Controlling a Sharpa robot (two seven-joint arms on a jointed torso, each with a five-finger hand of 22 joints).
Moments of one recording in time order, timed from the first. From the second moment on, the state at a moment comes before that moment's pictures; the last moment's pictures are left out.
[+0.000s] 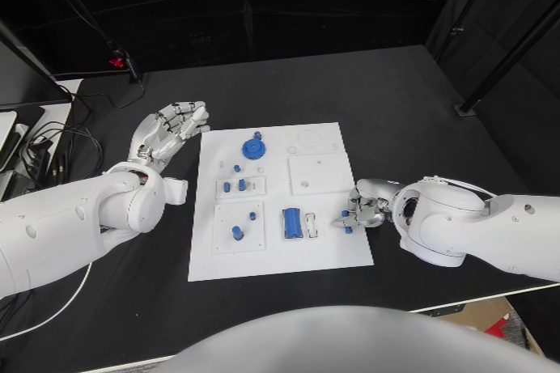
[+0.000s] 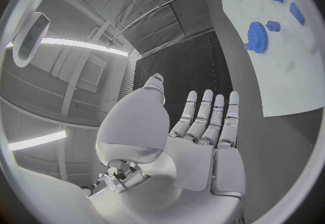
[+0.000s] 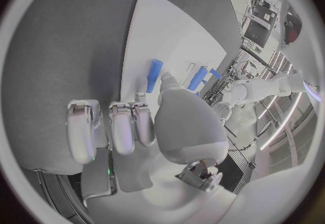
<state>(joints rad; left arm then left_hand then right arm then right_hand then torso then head) 1.22 -0.72 -0.24 1.32 -0.05 -0.37 0.68 1.23 0.00 -0.07 0.29 0.31 0.37 0.15 0.63 0.07 0.43 0.26 0.61 0.07 0.18 0.26 0.81 0.16 0.09 0.44 0.29 0.07 0.69 1.08 -1.15 -0.15 1.96 -1.37 -0.24 -0.69 1.21 0.02 -0.16 0.29 0.23 0.77 0.11 0.74 0.69 1.47 0.05 1.57 1.31 1.47 -0.01 1.57 1.31 0.01 1.47 0.10 1.57 1.31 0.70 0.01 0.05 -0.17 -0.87</state>
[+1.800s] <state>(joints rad) 1.22 -0.72 -0.24 1.32 -0.05 -0.36 0.68 1.23 0.00 -0.07 0.29 0.31 0.37 0.15 0.63 0.07 0.43 0.26 0.61 0.07 0.18 0.26 0.81 0.16 0.09 0.44 0.29 0.07 0.69 1.06 -1.23 -0.16 2.08 -0.98 -0.58 -0.44 1.44 -0.03 0.19 0.20 0.27 1.02 0.13 0.29 0.16 1.47 0.05 1.57 1.31 1.46 0.00 1.57 1.31 0.01 1.46 0.11 1.57 1.31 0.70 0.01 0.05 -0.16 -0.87</state>
